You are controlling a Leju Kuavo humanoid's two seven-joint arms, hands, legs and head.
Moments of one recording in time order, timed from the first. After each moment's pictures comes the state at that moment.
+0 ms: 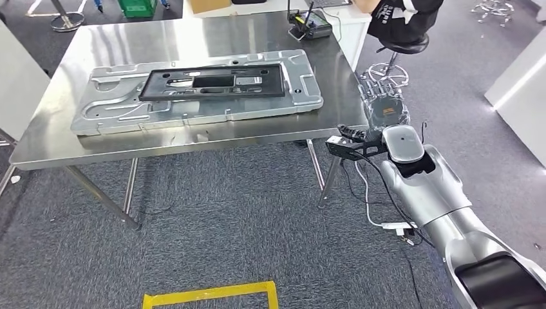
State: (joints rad) left arm -0.10 -0.13 1.12 -0.20 -0.33 0.33 -0.10; right arm -0.87 -0.20 0.81 -0.85 1.05 0.06 -0.20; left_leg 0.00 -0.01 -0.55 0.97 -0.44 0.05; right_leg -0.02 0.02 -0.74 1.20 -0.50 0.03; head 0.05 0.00
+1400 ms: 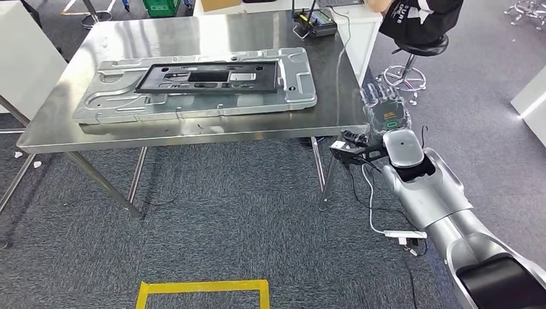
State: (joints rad) left arm -0.11 -0.14 1.14 -0.20 -0.33 0.33 -0.10; right arm -0.87 -0.19 0.82 -0.82 1.11 0.03 -0.20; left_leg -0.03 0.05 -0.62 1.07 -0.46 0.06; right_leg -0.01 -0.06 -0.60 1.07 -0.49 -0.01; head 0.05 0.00
